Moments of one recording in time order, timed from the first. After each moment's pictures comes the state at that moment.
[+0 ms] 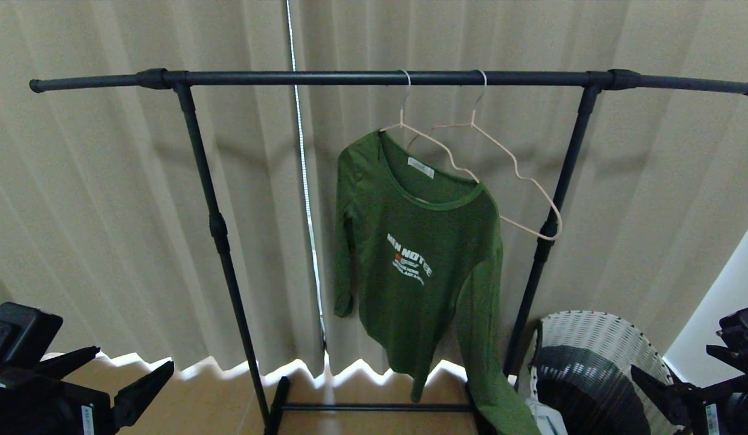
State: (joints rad) left arm -0.10 1.08 -0.16 -0.51 0.00 0.11; right arm 0.21 1.10 -0.18 -0.42 -0.26 -0.10
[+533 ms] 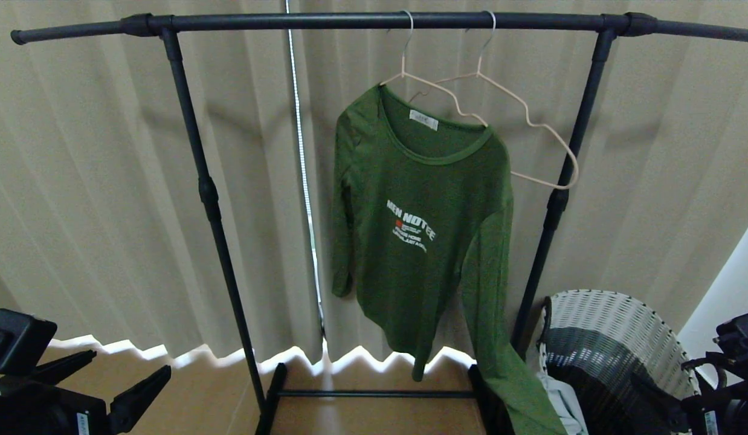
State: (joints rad) left arm -0.10 1.06 -0.14 -0.51 0.00 0.11; right arm 0.21 1.11 -0.16 -0.42 -0.26 -0.10
